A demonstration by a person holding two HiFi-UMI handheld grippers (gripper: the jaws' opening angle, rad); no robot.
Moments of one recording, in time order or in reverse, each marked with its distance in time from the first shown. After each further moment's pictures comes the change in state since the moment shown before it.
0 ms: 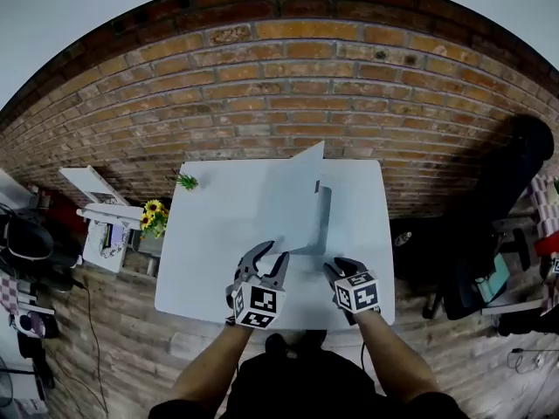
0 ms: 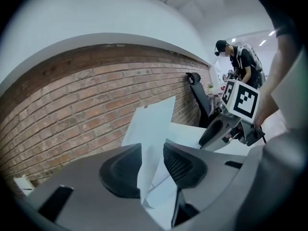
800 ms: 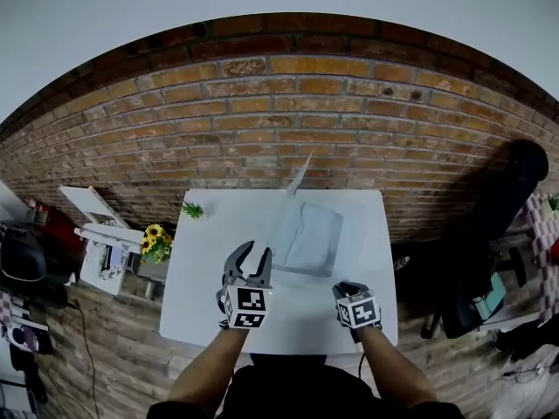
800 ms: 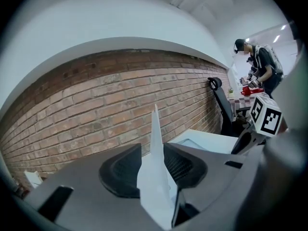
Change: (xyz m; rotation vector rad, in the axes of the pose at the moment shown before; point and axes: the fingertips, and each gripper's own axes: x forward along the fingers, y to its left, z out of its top) left arm 0.005 0.108 0.017 -0.074 -0.065 0.187; right arm 0.018 -0.022 -0.004 -0.028 0.128 -0.143
